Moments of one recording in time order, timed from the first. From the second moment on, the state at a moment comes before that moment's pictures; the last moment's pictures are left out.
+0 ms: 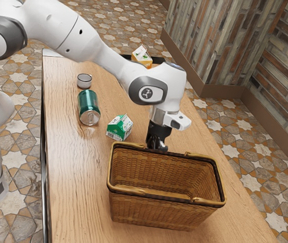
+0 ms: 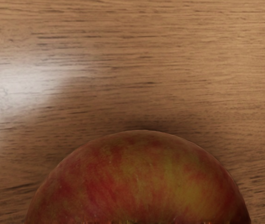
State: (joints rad) arm -0.61 0.01 0.42 -2.08 -0.30 2.06 0.05
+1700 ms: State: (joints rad) arm -0.59 -0.04 0.42 -2.03 -0.10 1.94 -0.04
